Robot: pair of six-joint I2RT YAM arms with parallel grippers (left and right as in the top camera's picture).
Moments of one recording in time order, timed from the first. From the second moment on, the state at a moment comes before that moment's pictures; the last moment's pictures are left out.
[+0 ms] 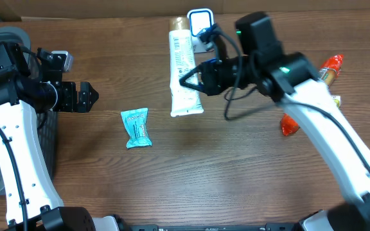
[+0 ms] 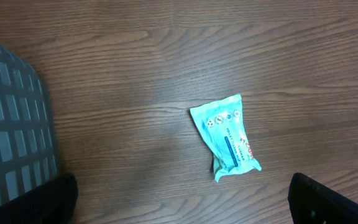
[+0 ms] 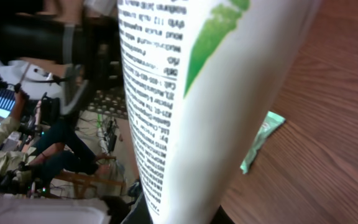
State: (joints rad) left arm 0.39 1.54 1.62 -1.26 0.32 0.40; right arm 0.47 1.65 1.67 -0.75 -0.86 0.25
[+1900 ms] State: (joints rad) left arm 0.39 1.54 1.62 -1.26 0.32 0.40; right arm 0.51 2.36 2.12 -0.36 0.70 -0.86
